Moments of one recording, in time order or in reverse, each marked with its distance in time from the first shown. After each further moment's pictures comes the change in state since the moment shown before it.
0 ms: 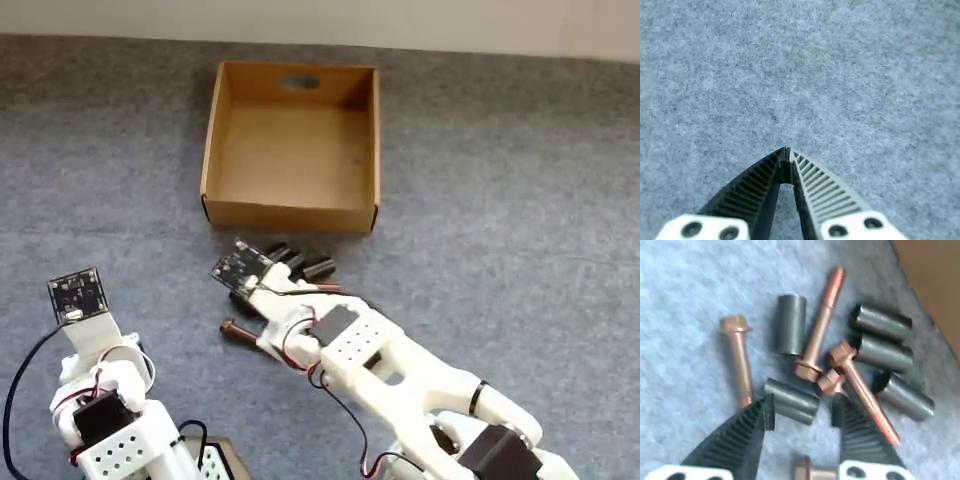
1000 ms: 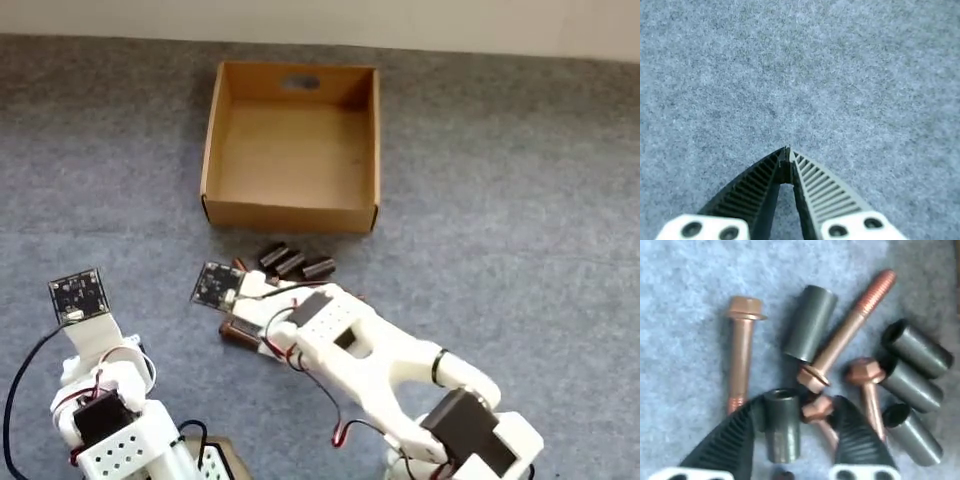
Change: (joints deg) left arm 0.0 0.0 0.0 1.1 0.0; right arm 0.7 16.6 -7.2 1.5 15.8
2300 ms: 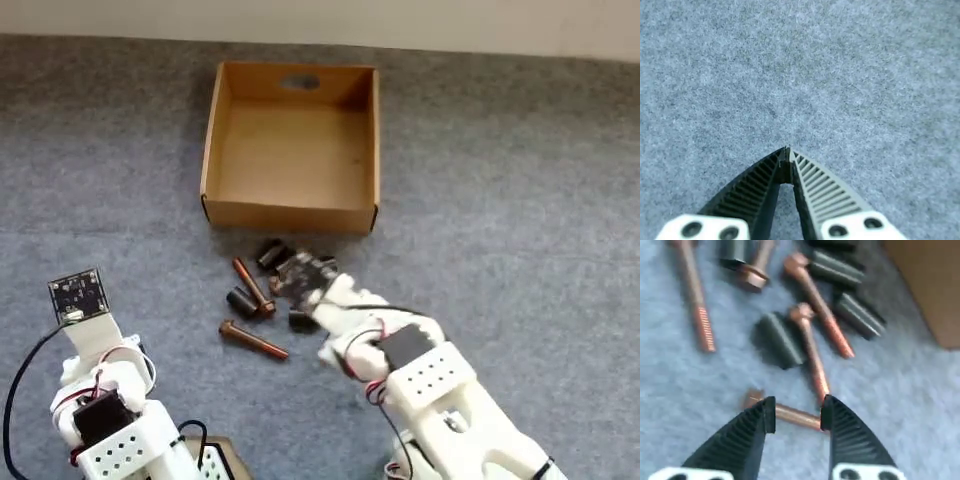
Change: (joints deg) left arm 0.0 0.0 0.0 0.0 0.0; right arm 11.4 -43.5 21.3 13.3 -1.9
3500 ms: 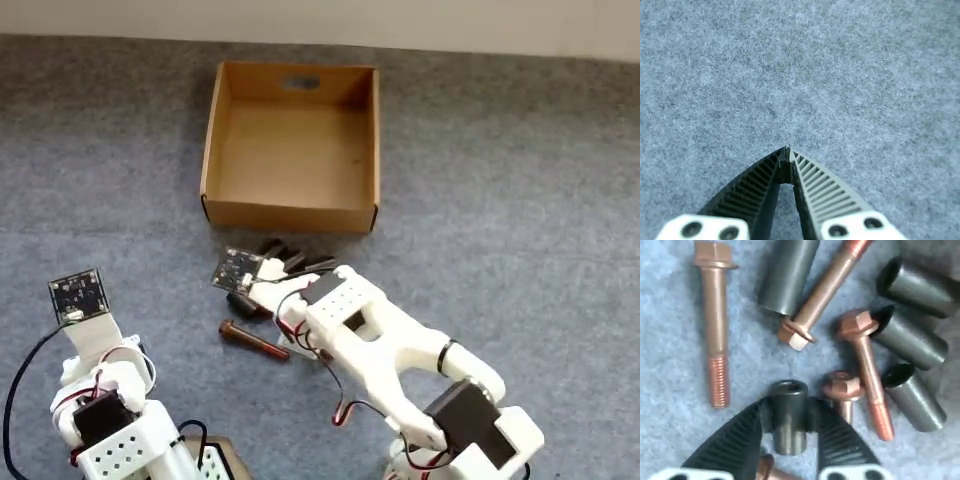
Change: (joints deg) left arm 0.0 0.0 0.0 0.0 0.0; right arm -6.5 42.6 -24.8 -3.3 3.9
